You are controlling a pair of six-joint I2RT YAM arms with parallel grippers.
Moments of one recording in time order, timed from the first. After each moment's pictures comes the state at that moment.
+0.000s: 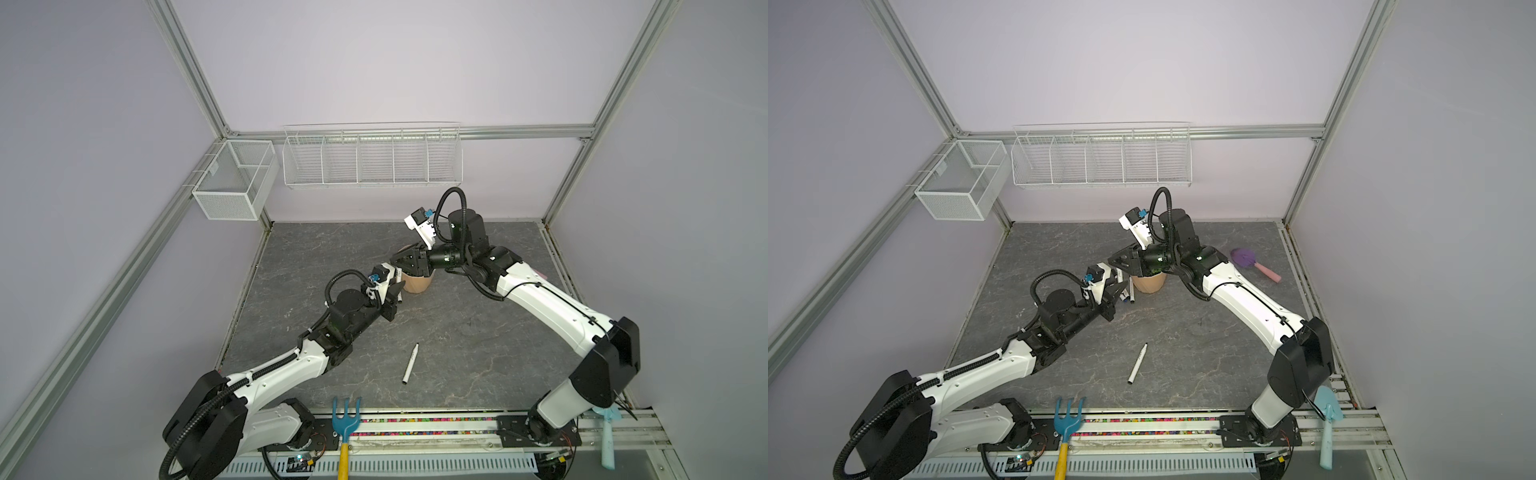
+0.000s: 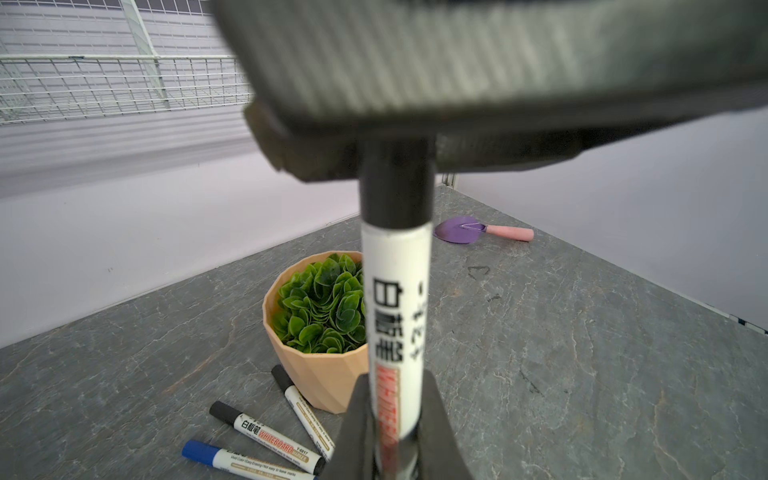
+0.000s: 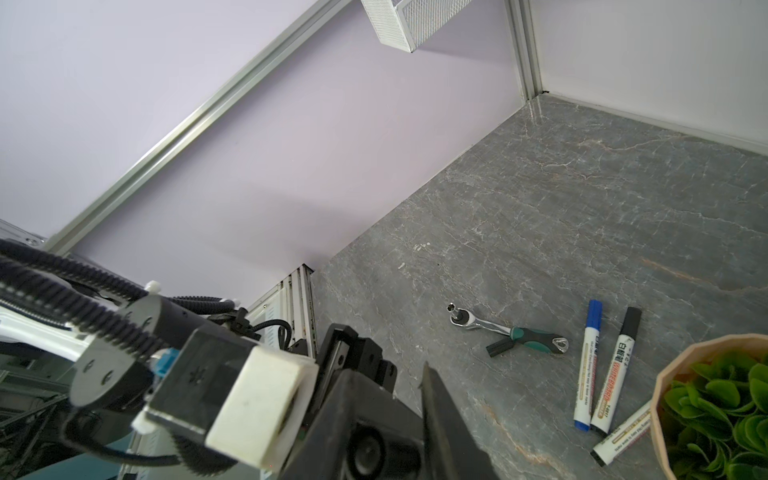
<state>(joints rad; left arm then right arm) -0.75 1.19 0.57 0.52 0.03 -0.03 0.65 1.62 1.49 -0.29 -0.71 0.27</state>
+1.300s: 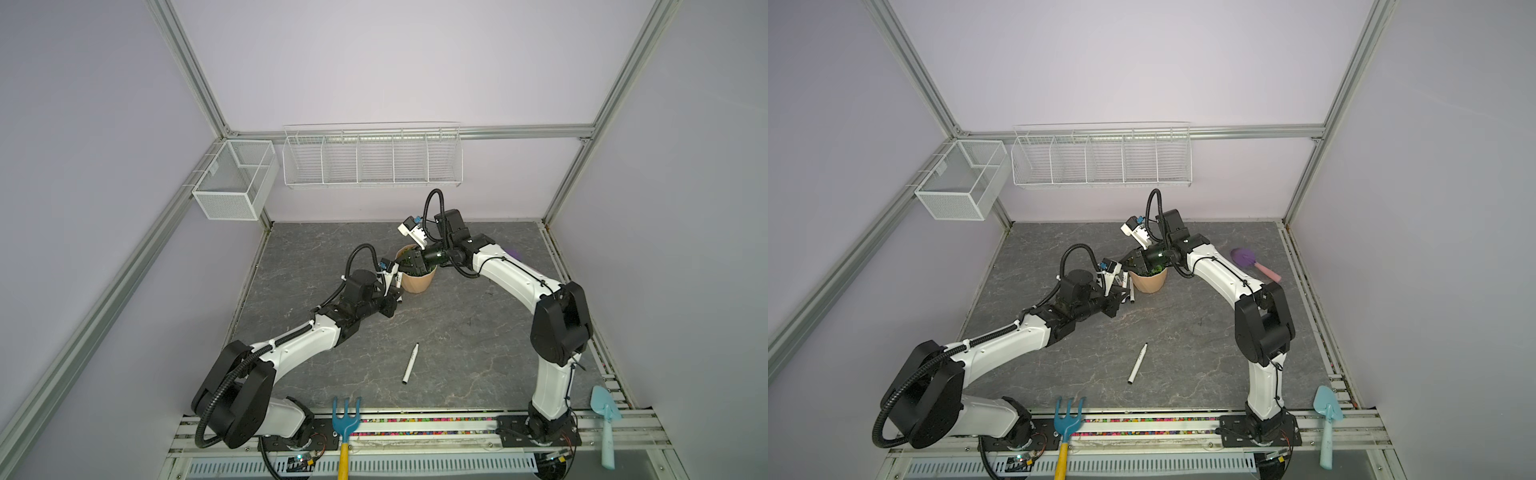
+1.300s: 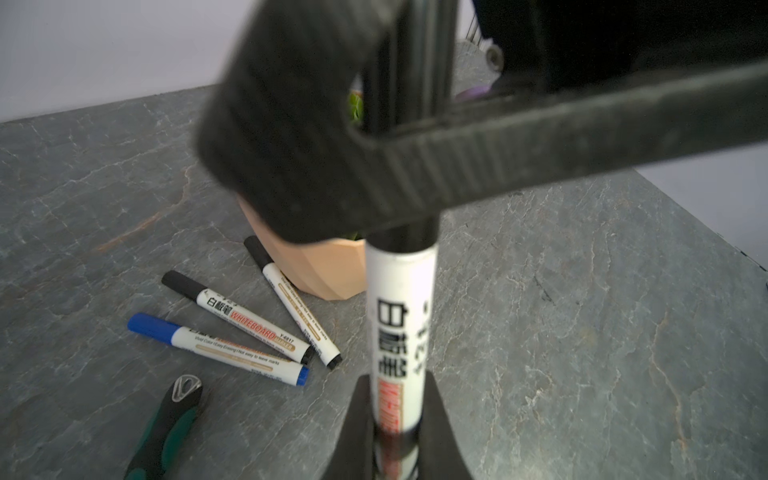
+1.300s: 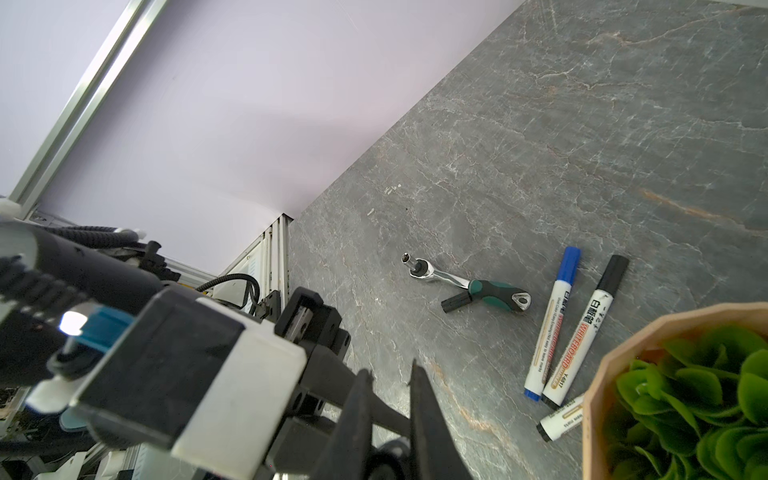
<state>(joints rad) -0.64 1.39 0.77 0.14 0.17 -0.13 0.55 1.95 1.65 -0.49 -0.90 0.05</state>
